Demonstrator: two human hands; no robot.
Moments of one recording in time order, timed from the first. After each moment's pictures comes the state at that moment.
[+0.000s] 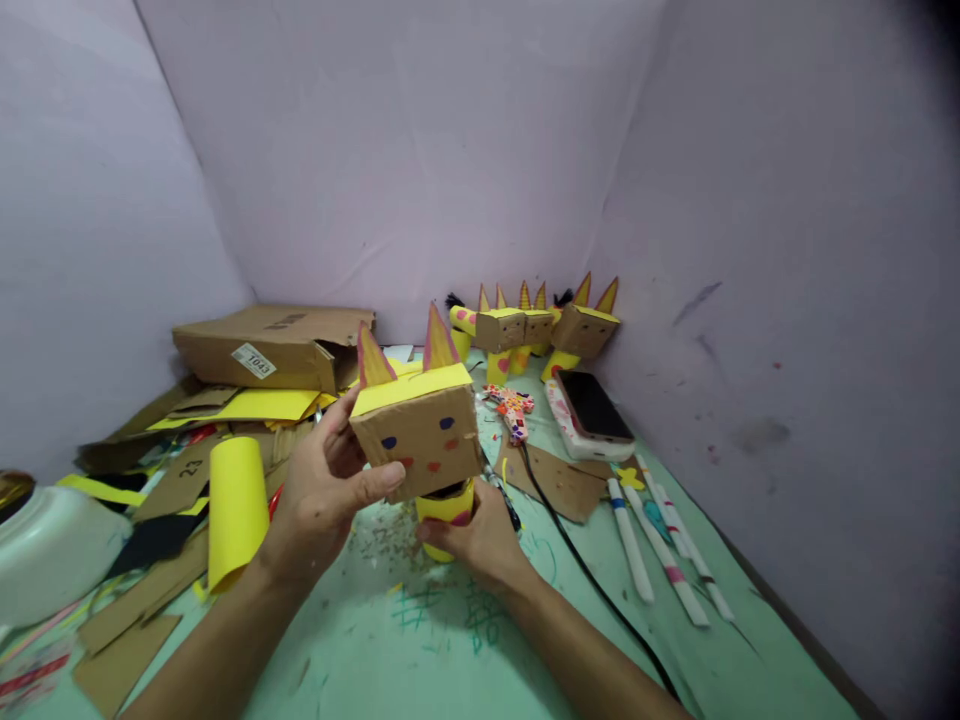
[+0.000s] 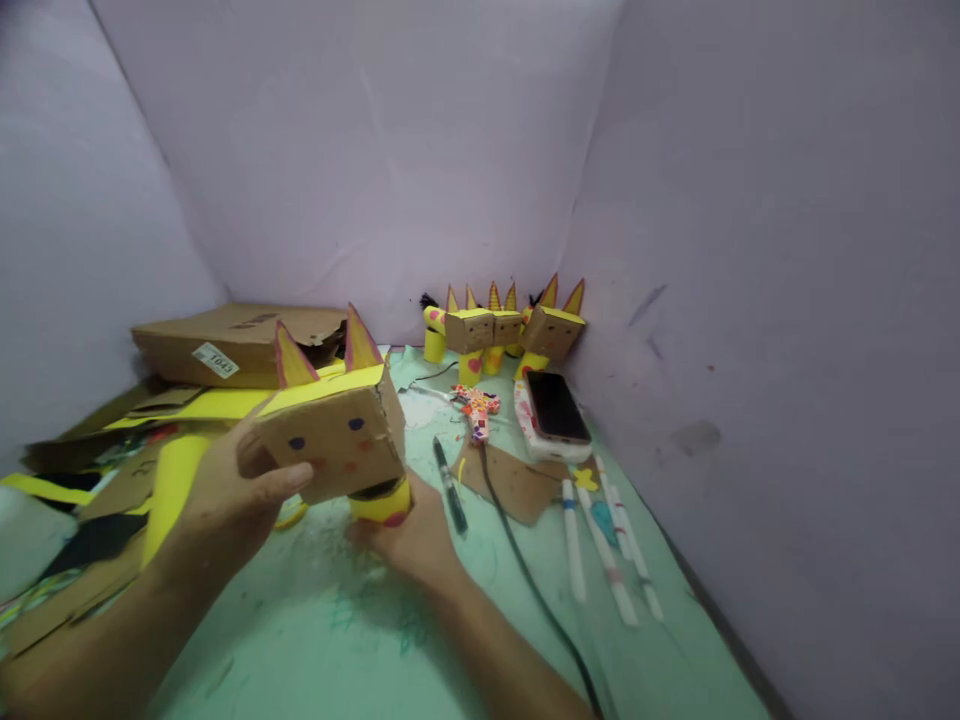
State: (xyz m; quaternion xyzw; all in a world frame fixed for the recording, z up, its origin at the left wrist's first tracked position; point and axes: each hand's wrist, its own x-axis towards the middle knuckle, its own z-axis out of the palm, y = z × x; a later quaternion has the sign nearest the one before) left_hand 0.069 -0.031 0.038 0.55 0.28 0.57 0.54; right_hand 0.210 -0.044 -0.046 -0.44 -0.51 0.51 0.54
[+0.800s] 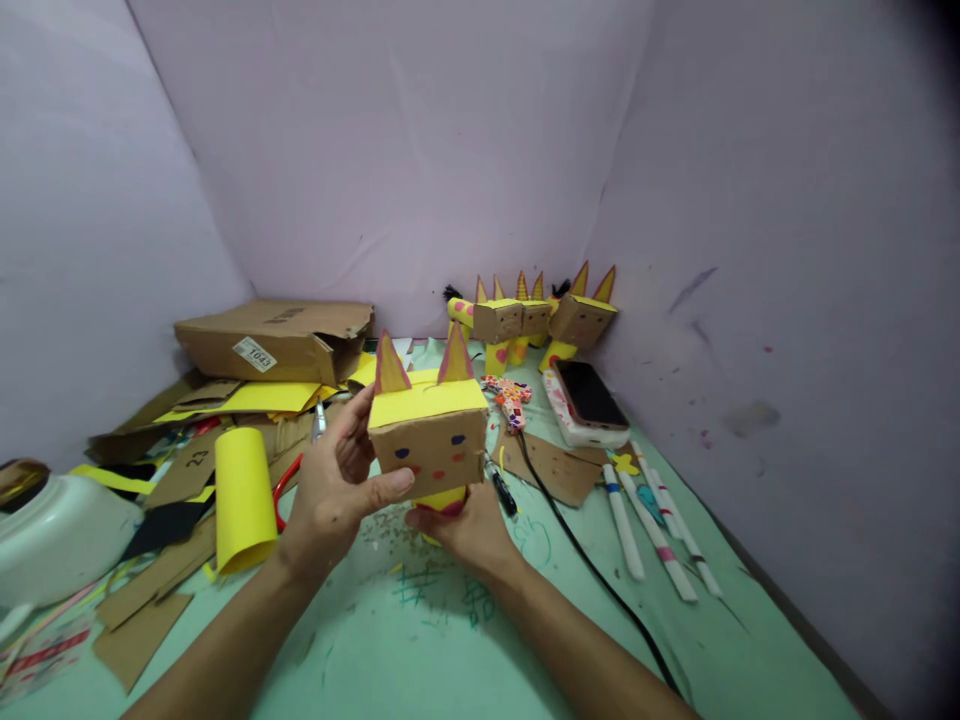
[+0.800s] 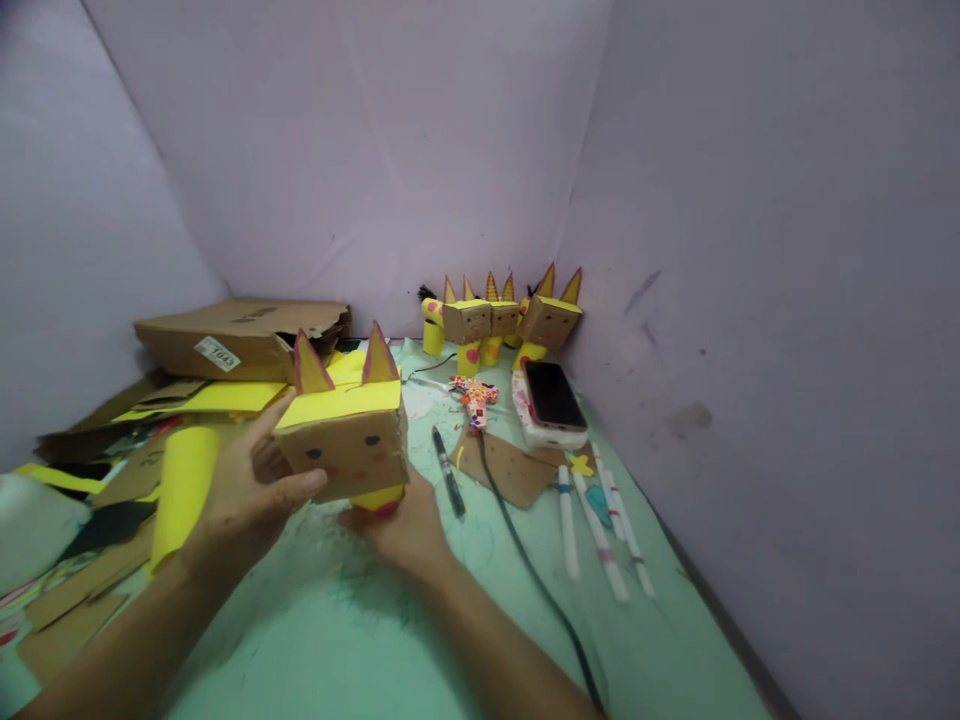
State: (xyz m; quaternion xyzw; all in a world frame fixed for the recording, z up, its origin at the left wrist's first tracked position) left_hand 0.070 -0.034 0.021 0.57 0.30 0.56 0.51; right_hand 0.204 -0.048 -0.044 -0.44 -0.54 0.46 0.55
